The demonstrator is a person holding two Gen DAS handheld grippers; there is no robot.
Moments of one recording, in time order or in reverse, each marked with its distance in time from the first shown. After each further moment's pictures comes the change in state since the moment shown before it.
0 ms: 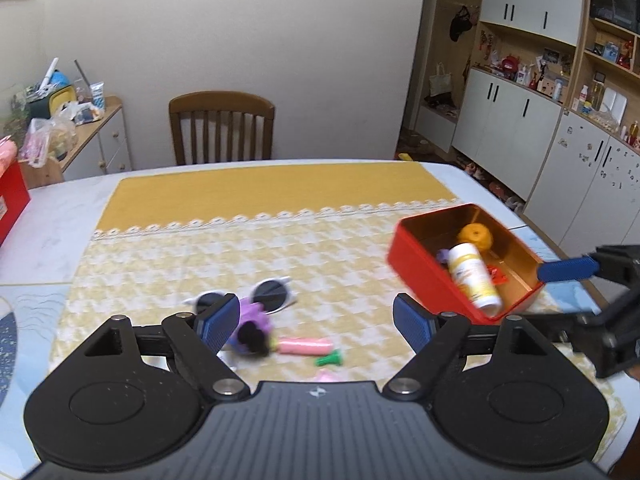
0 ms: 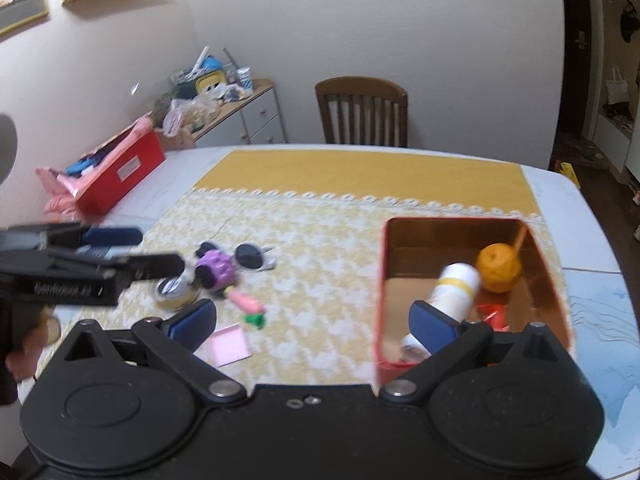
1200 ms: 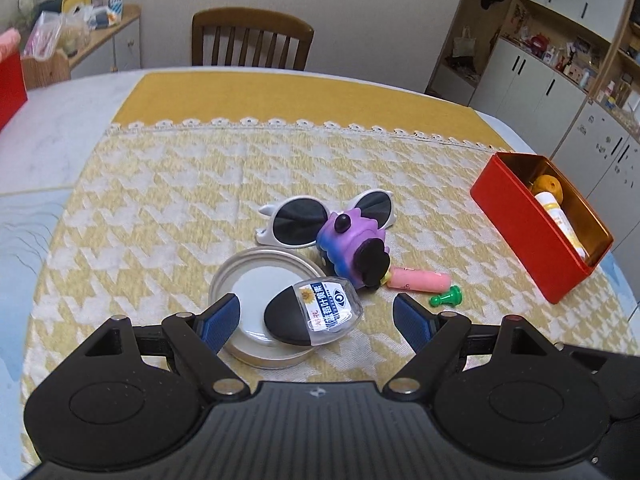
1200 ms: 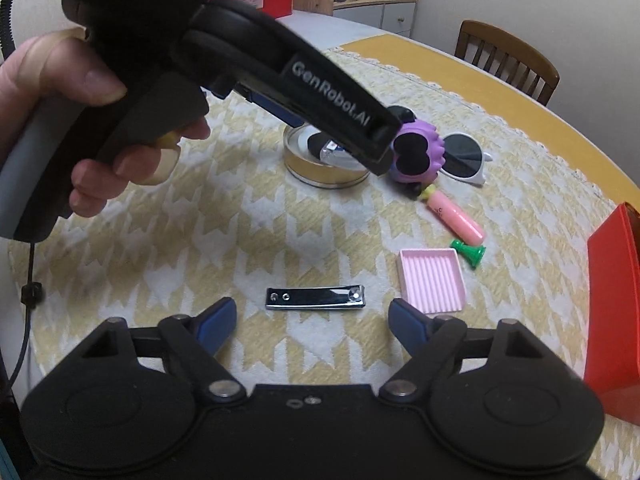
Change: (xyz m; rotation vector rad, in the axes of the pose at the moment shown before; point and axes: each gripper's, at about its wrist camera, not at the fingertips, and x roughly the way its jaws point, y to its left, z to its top) left arm 0.075 0.103 -0.044 -0.119 0.182 -0.053; right arm 0.124 0.151 -0.067 -0.375 0.254 0.072
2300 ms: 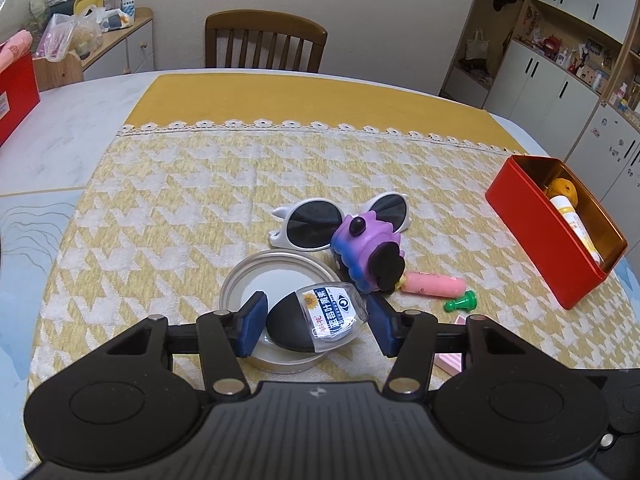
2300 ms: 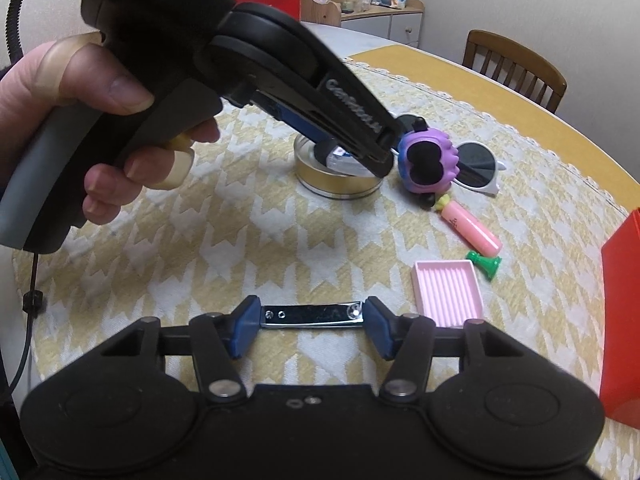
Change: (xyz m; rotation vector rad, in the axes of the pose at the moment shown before) left arm 0.000 0.000 -0.001 -0.005 -0.015 0.053; right arm 0.002 0.002 -0.003 0.004 -0.055 0.026
